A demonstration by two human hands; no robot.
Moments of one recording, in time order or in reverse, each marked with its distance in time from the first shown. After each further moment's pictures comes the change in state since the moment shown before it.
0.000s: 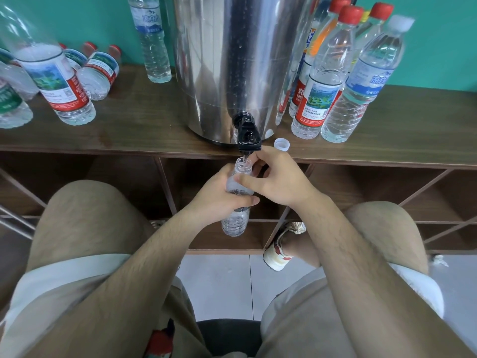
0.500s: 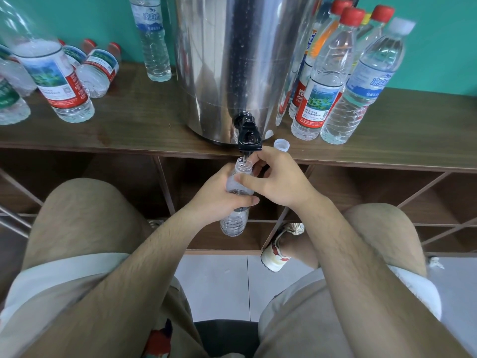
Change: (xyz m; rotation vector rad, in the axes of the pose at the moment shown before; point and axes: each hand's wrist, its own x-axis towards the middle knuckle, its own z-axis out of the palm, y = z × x) left_hand 0.006 -0.008 0.000 -0.028 -0.010 0.025; right_hand -0.001 0.003 0.000 0.031 0.013 0.018
